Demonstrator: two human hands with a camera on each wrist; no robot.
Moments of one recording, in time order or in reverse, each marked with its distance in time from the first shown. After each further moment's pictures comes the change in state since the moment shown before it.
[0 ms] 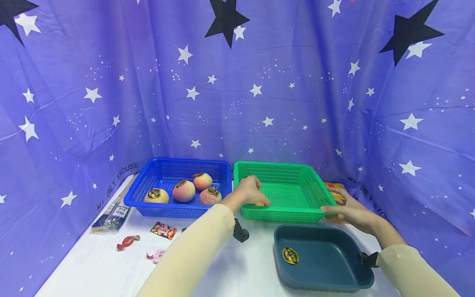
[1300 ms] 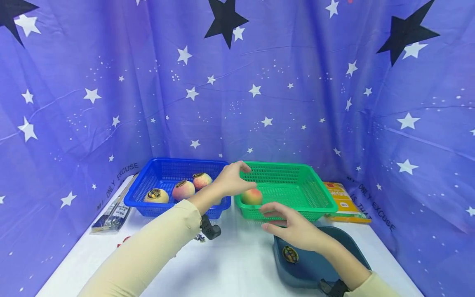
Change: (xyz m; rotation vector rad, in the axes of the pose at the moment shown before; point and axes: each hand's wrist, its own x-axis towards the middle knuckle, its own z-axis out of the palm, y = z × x) left_hand -0.059 -0.007 -0.070 -0.026 0.116 0.258; right_hand -0.029 -0.115 0.180 -0.164 -0.134 -0.295
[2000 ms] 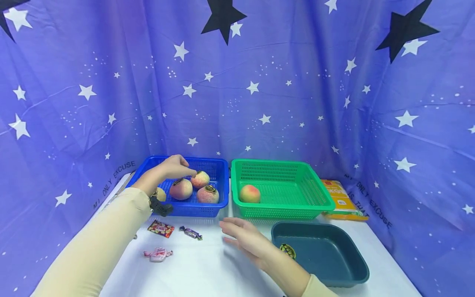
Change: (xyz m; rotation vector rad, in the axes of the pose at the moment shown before) left_hand -0.016 -0.107 -0.127 0.176 -0.052 -0.279; right_hand 0.047 -0.032 0.118 0.610 0.117 0.286
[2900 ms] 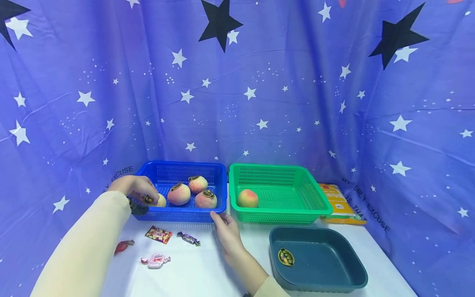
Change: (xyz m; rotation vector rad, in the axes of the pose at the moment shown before) left_hand -0.010 -0.099 -0.025 -0.037 -0.372 -0.201; right_hand 0.074 0.039 0.041 0.193 0.338 -0.166
